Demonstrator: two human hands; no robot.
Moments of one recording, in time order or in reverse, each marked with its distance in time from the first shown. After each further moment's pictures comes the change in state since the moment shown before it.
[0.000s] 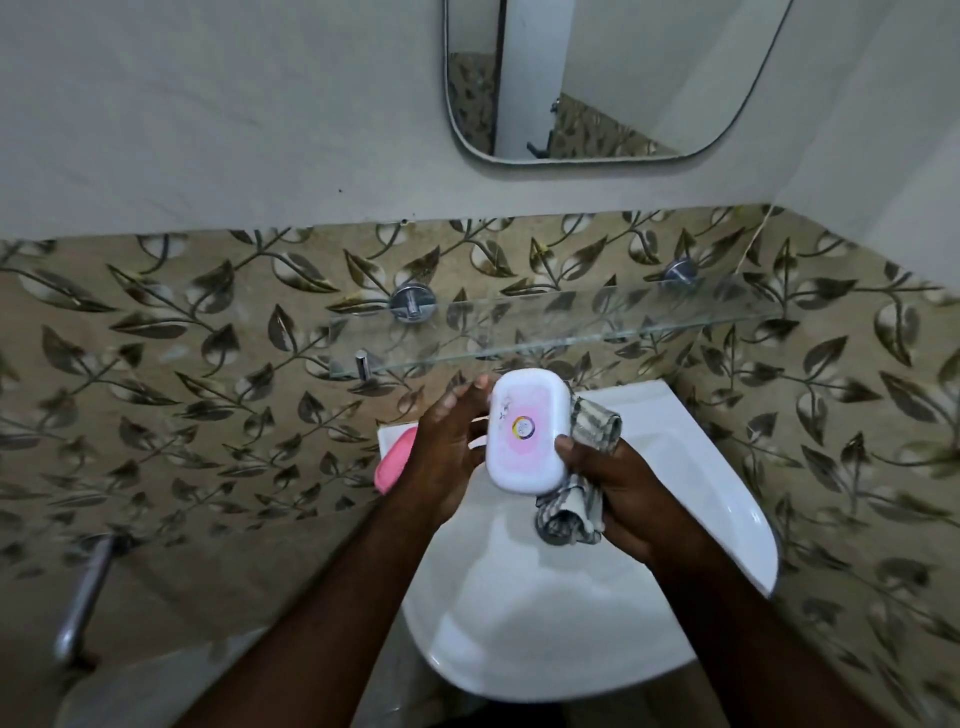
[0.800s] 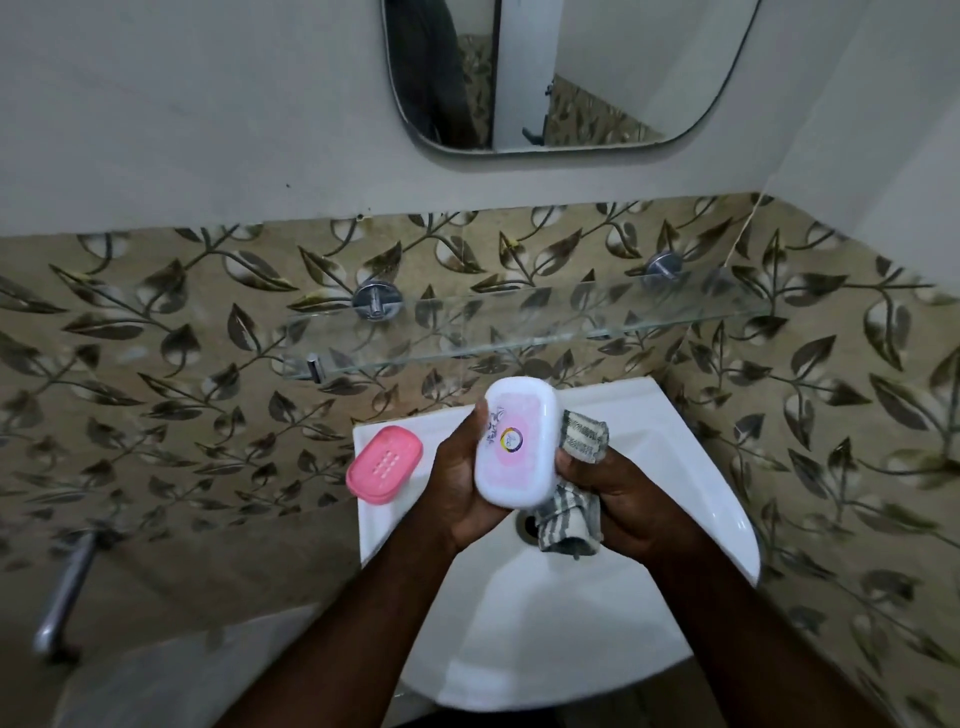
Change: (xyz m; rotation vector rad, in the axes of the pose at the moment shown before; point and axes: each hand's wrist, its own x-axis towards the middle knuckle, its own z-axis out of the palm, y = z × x) left_hand 0.006 -0.043 0.045 -0.494 -0.306 -0.309; right_hand 0.004 -0.014 -0.053 0.039 -0.098 0.159
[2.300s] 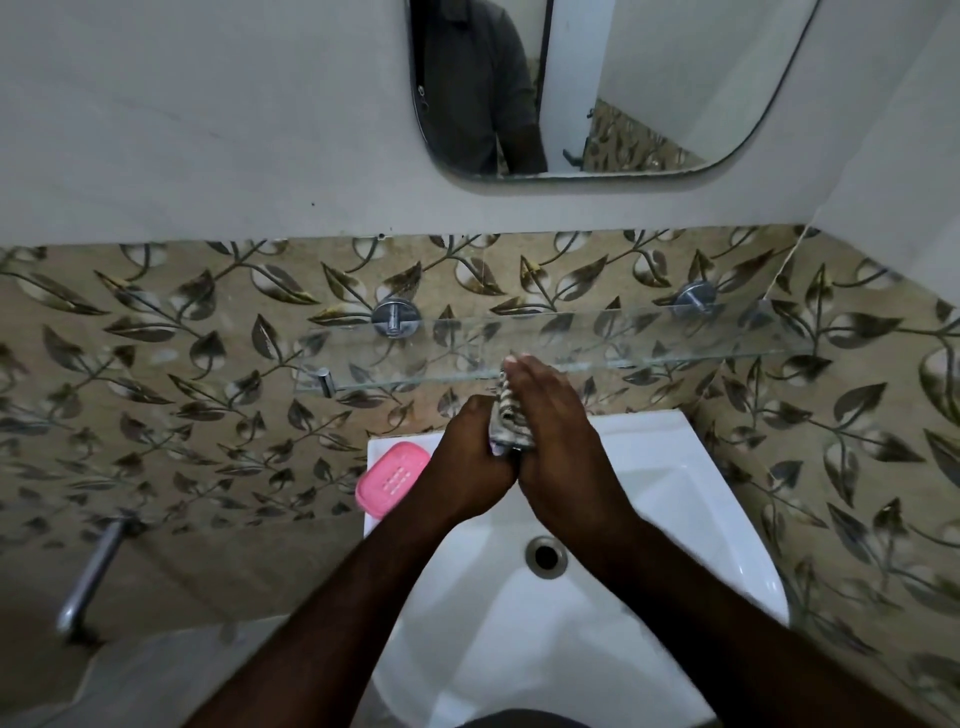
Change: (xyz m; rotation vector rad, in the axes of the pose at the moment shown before) left_hand 0.004 0.031 0.034 1.407 0.376 0.643; right_hand 0.041 -0.025 0.060 -1.431 0.350 -0.682
